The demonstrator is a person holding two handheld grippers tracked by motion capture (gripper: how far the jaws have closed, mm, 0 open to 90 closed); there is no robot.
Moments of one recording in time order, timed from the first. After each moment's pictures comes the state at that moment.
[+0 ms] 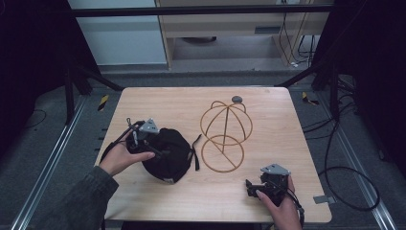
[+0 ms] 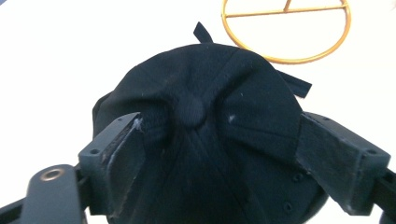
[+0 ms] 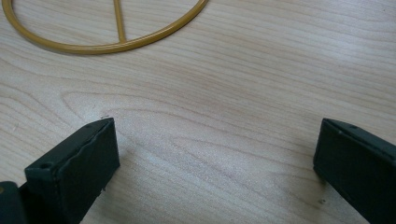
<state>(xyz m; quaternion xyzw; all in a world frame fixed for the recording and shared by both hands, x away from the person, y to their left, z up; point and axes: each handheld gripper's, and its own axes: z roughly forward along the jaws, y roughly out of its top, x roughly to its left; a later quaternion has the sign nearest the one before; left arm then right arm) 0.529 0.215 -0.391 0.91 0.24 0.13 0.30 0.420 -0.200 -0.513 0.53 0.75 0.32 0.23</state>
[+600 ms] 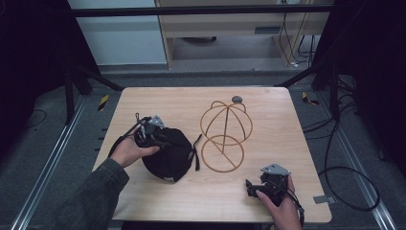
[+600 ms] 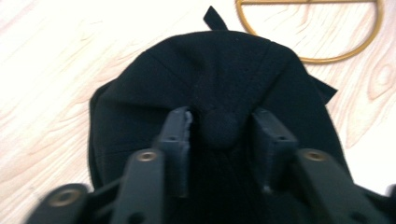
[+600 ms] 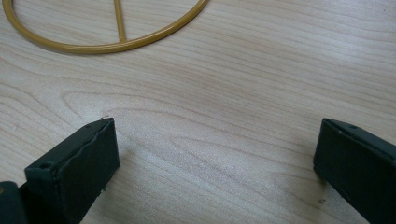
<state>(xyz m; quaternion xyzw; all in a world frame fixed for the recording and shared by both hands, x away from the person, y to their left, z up) 0.554 0.205 -0.404 0.92 0.27 0.10 0.28 0.420 -0.200 -0.513 0.53 0.75 0.32 0.23</state>
